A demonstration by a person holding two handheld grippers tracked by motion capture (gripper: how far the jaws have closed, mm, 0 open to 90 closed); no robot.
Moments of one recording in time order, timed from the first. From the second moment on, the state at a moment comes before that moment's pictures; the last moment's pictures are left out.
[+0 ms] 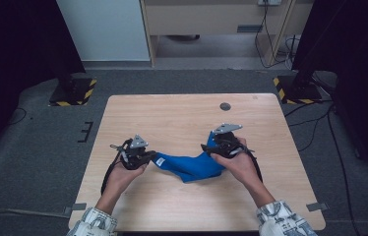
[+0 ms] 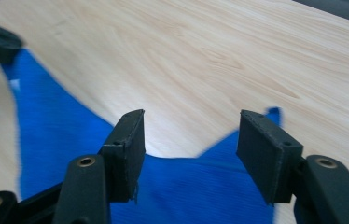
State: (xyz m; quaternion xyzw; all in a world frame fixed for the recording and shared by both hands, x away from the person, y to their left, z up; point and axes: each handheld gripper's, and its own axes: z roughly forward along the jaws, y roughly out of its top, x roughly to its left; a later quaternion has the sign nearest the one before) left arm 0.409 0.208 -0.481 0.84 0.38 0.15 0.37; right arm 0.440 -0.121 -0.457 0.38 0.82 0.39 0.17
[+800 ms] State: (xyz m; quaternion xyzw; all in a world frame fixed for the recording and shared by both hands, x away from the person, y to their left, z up) left arm 0.412 0.212 -0.487 0.82 0.39 0.16 0.38; right arm 0.477 -0.143 -0.508 0.40 0.84 0.33 0.17
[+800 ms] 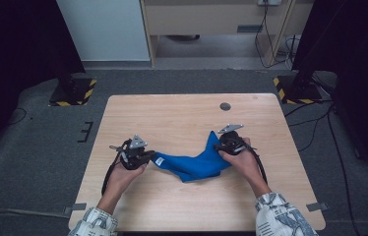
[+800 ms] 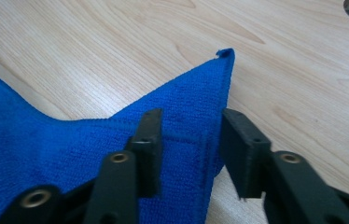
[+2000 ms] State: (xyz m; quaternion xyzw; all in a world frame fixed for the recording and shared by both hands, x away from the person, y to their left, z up) left arm 0.425 0.181 -0.494 0.83 0.38 0.16 0.38; right arm 0.440 -0.197 -0.508 0.43 0.82 0.35 0.14
